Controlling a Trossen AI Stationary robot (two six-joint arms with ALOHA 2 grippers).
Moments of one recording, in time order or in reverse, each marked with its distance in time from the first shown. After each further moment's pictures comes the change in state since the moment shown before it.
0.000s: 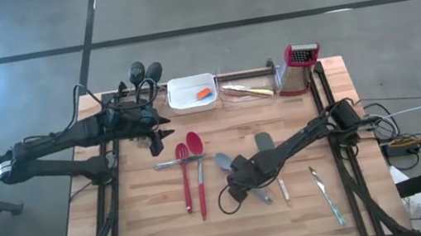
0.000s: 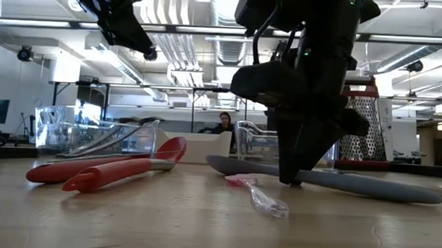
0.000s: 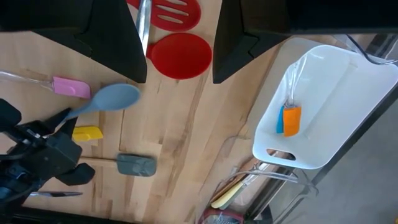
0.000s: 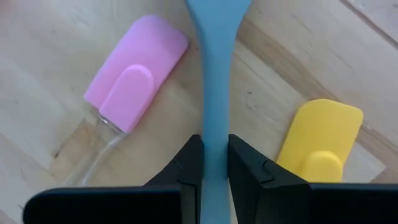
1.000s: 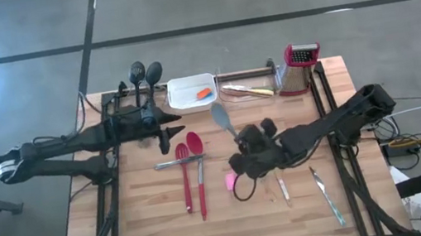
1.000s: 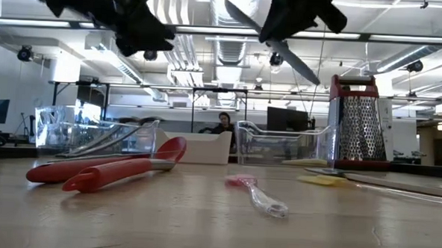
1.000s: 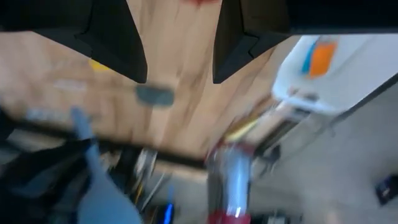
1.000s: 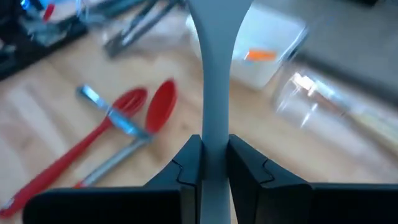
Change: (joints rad) left arm -0.002 0.000 -0.221 0.541 0.051 -0.081; right arm 0.049 -0.391 0.064 -0.109 0.696 -0.221
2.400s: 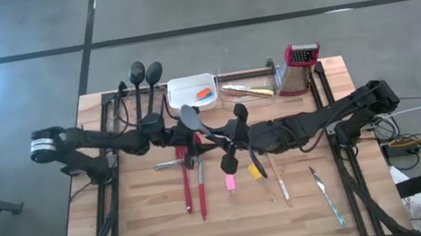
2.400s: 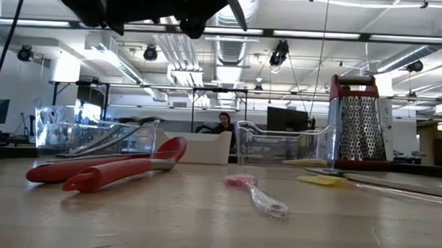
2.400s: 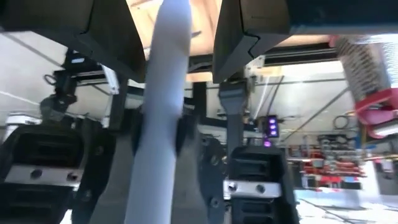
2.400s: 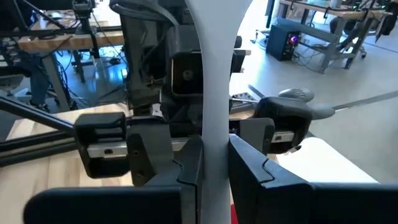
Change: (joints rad) left arm -0.149 0.486 0.093 0.803 0.312 0.066; right arm -0.092 -0.056 -0.002 0.691 -0.253 -0.804
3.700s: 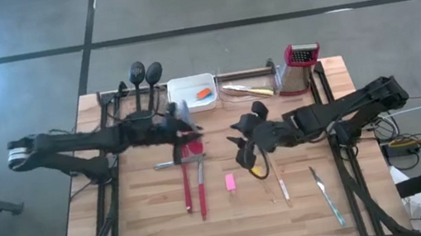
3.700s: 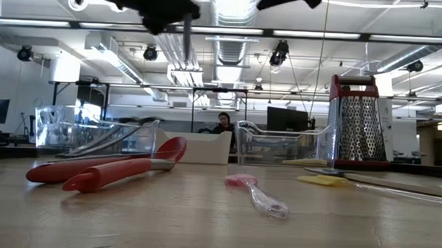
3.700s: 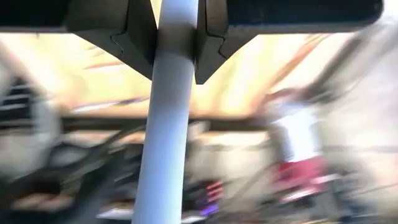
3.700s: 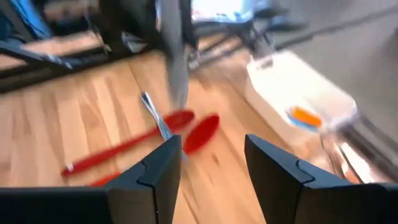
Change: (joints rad) left arm 0.006 -0.312 0.030 -0.644 -0.281 0.064; right arm 0.007 -0.102 0.013 -0.508 -0.011 0.274
